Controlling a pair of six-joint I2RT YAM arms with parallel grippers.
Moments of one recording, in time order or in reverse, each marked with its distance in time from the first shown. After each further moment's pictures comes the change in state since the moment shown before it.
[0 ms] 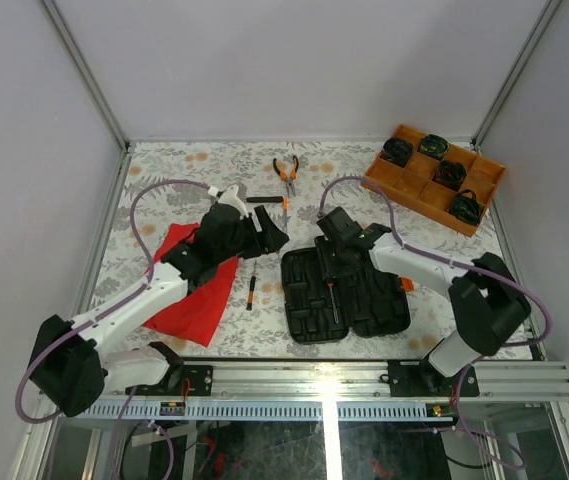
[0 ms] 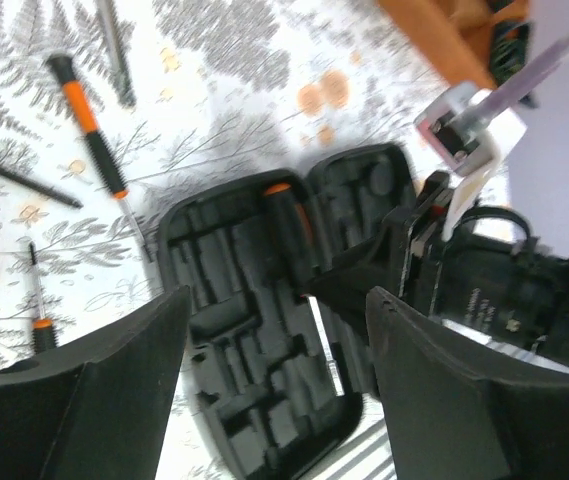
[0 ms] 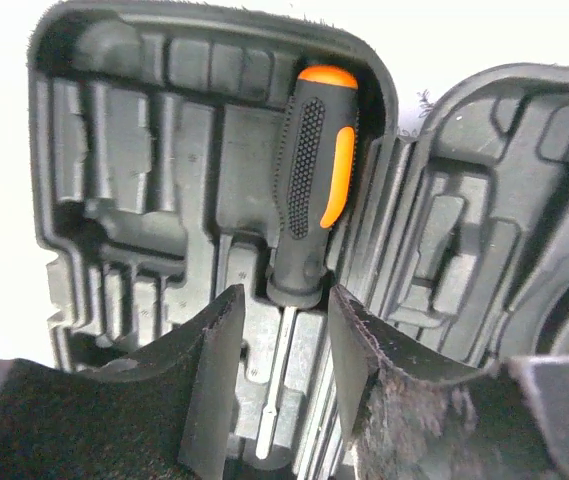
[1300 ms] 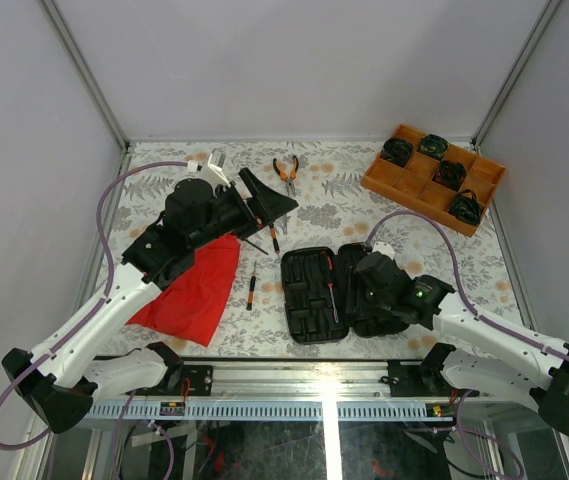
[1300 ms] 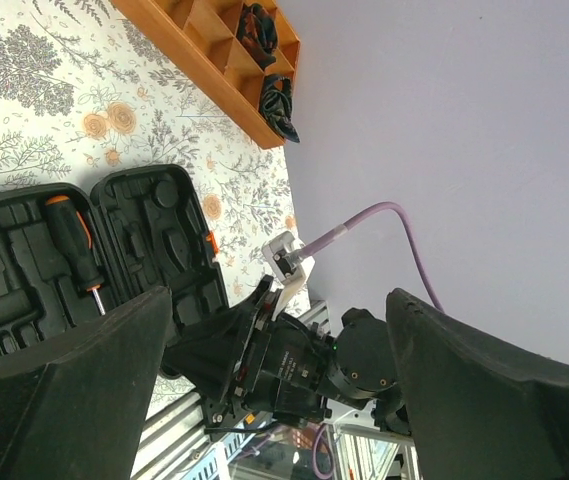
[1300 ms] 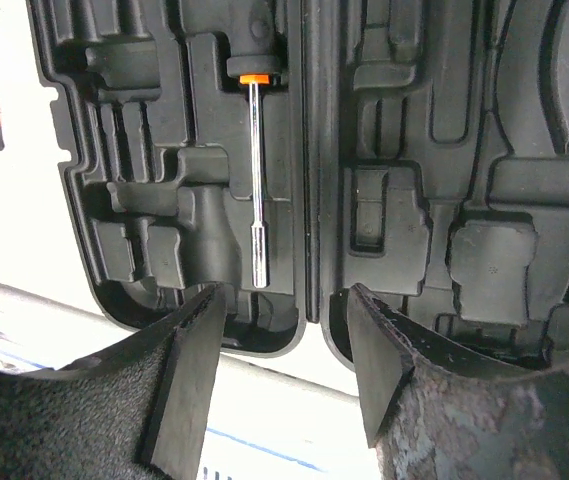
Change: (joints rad) left arm -0.018 -0.132 0.346 -0.209 0.119 -0.280; right arm 0.122 -0.639 -0.383 -0.079 0.080 0.332
